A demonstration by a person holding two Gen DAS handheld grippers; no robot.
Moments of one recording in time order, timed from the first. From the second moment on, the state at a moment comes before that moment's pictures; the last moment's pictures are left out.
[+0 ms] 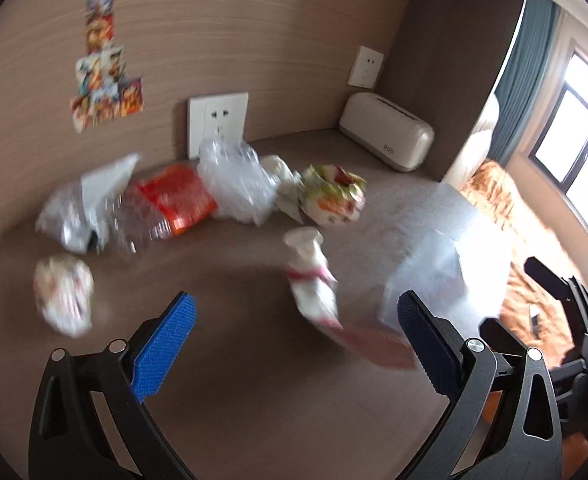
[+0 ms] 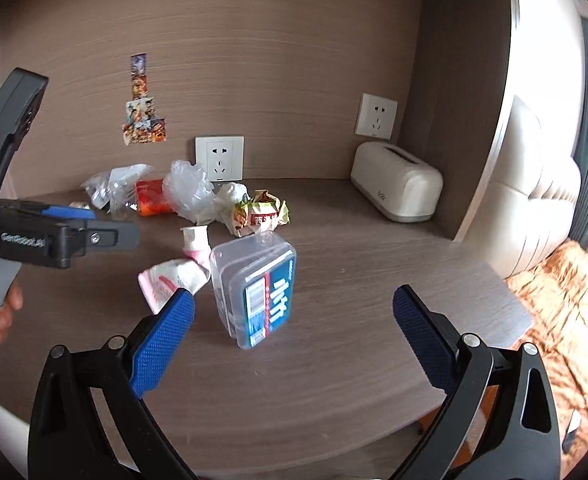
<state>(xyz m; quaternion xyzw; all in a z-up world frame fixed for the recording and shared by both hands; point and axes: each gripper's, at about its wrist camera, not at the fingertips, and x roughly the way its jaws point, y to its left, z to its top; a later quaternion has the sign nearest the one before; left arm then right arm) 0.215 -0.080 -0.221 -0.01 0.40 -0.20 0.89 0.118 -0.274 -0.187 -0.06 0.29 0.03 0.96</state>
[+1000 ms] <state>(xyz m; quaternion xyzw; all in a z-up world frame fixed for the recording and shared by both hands) 0.298 -0.151 -0.287 0.13 0.42 -0.28 0.85 0.187 -0.260 -0.228 -0.02 0.34 0.06 0.94</state>
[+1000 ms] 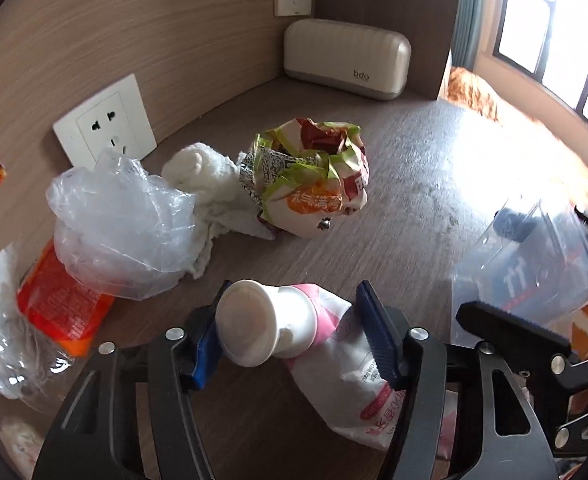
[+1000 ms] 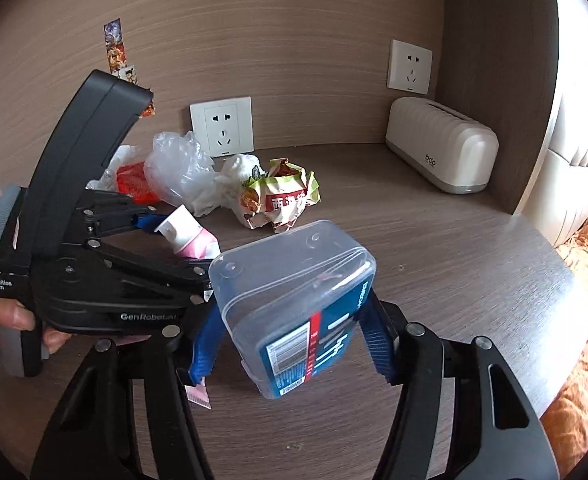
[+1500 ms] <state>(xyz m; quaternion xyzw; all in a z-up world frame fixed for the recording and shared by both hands) 0.267 -0.146 -0.248 0.11 0.41 -0.28 0.86 0.165 -0.274 -0.181 -0.03 0.29 0.05 0.96</state>
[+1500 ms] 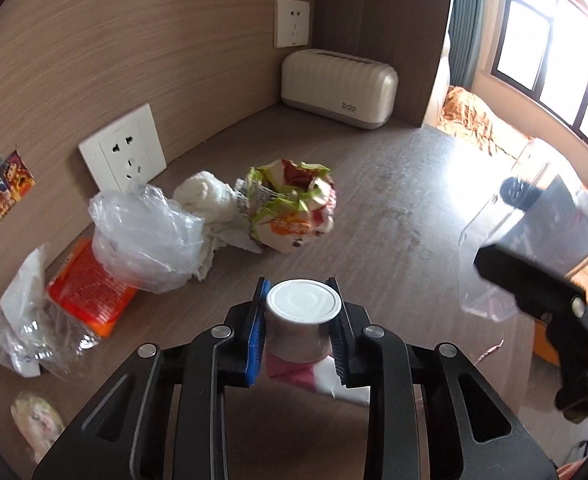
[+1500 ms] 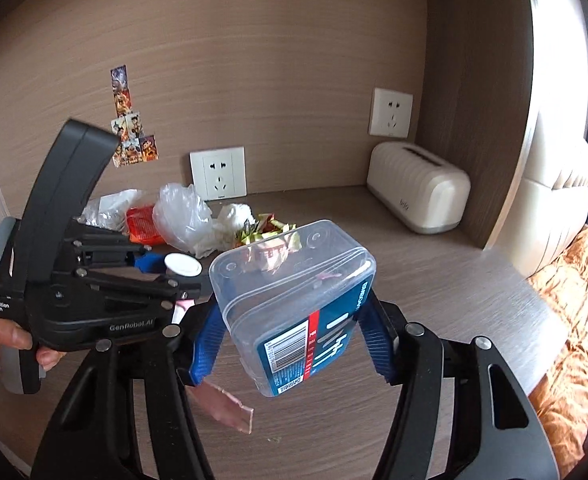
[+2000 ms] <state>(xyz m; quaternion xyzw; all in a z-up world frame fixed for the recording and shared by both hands) 0.200 -0.203 -0.188 0.13 0.37 -0.33 0.86 0.086 -0.317 -0.132 -0.03 0.25 -0.01 0.97</state>
